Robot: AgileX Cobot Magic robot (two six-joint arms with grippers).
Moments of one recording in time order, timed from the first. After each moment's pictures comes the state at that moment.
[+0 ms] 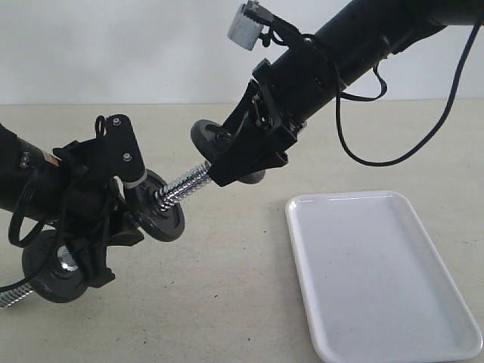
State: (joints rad) left arm -0.42 1.51 -0.78 -0.42 0.42 1.13; right arm 0.39 1.87 -1.49 0.93 1.20 -1.40
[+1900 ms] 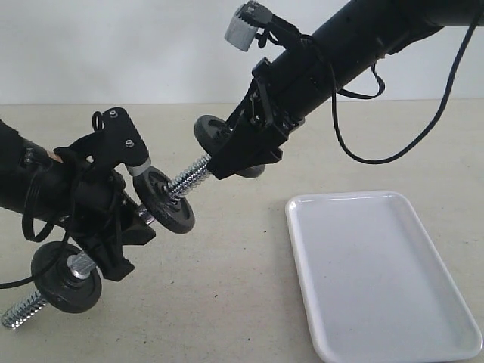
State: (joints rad) left arm -0.42 1.51 -0.78 -0.54 0.41 1.07; right arm 0.39 1.87 -1.49 0.90 1.12 -1.36
